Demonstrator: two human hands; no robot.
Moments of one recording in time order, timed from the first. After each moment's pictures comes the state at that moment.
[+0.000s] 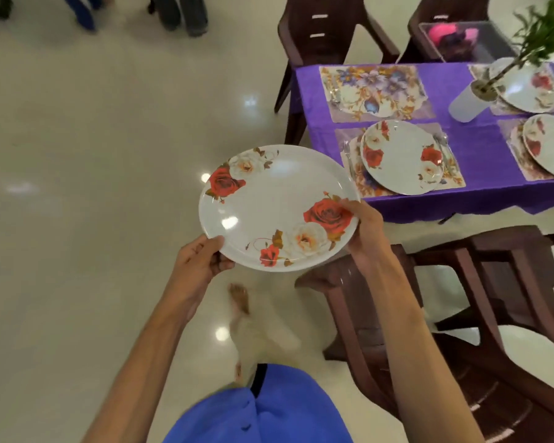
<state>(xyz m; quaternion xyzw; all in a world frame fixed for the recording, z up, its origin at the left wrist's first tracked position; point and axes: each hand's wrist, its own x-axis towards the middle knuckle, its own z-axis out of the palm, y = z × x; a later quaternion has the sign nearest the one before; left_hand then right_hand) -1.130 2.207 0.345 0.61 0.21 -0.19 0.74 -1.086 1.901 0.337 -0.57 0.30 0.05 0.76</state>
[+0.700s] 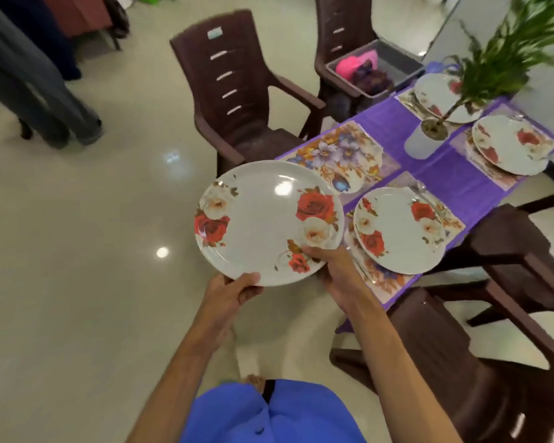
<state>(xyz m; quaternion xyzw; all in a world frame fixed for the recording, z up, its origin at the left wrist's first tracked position) -0.670 2.161 0.325 0.58 0.07 -0.39 0.71 -0.743 1.949 0.332 -0.47 0.41 -0.05 0.78</state>
